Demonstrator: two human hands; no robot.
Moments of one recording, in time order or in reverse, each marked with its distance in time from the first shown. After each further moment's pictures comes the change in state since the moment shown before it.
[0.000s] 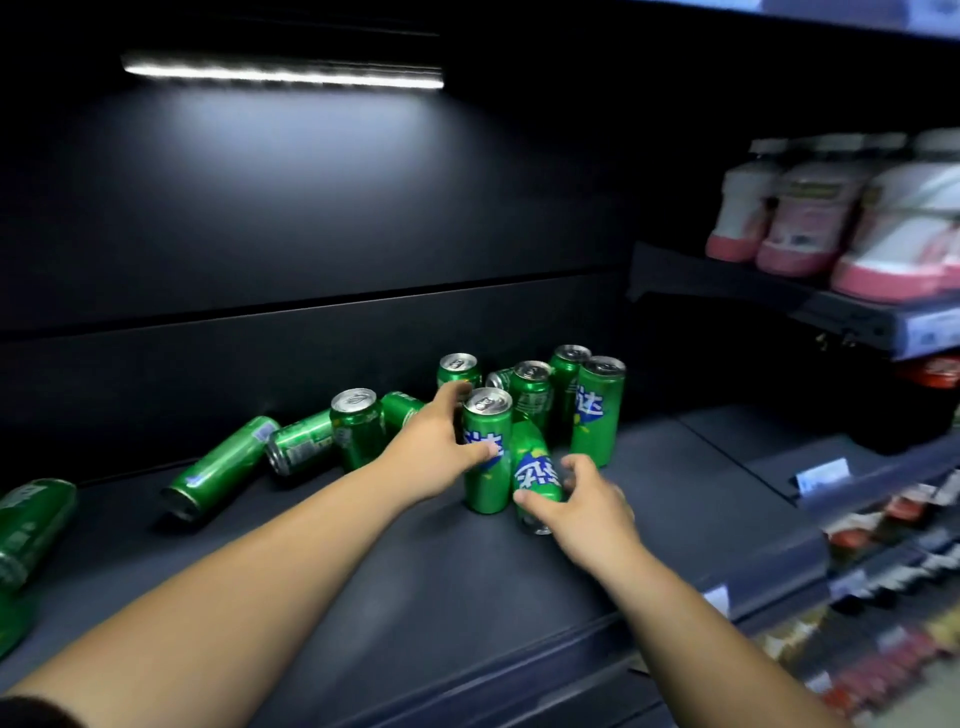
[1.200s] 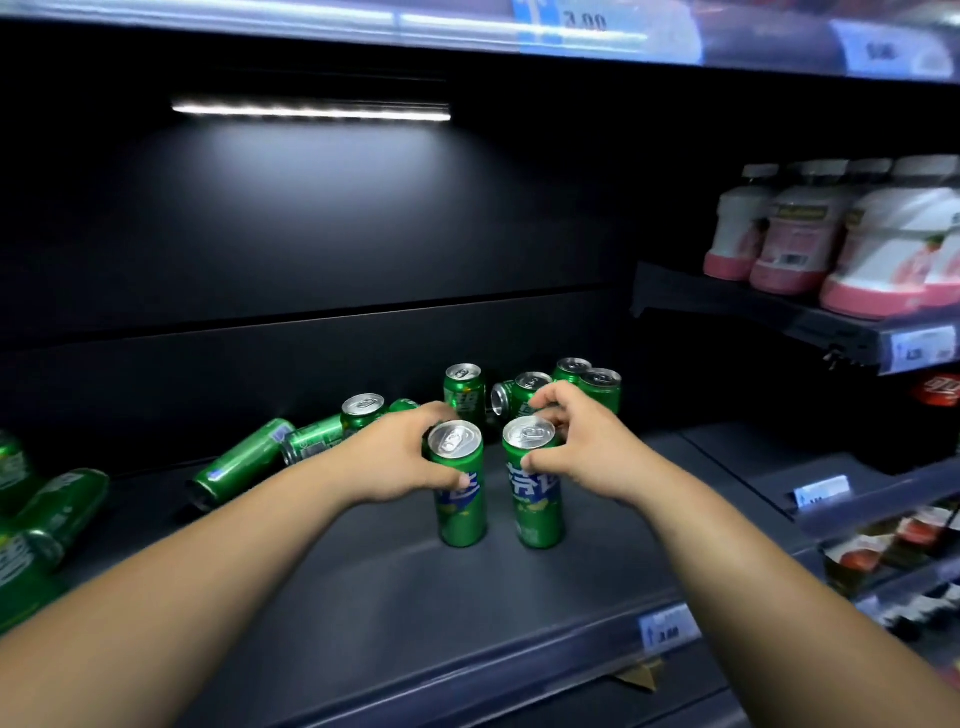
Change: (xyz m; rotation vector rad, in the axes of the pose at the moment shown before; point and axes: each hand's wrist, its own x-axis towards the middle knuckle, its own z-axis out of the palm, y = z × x) left_hand -0.031 0.016 -0.049 0.201 -0.181 0.044; right_hand 0.018 -0.045 -0.078 0.298 -0.259 -0.400
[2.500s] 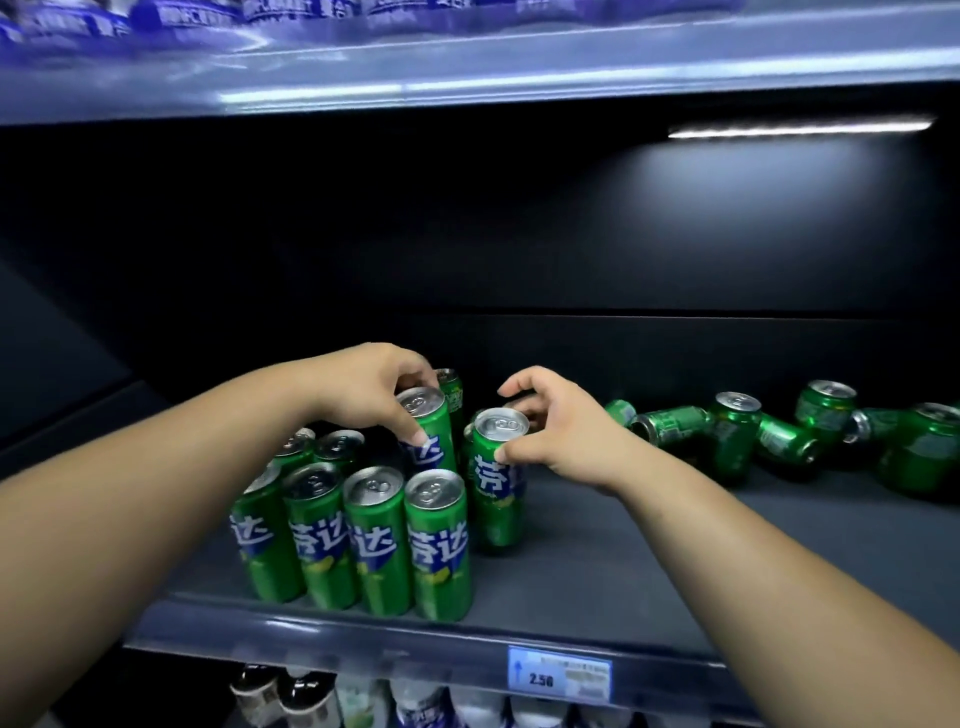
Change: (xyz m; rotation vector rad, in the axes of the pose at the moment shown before) left_hand -0.323 -0.188 -0.282 0.298 0.039 -0.407; right_hand -0.015 -0.275 0.343 0.239 -0.404 -0.301
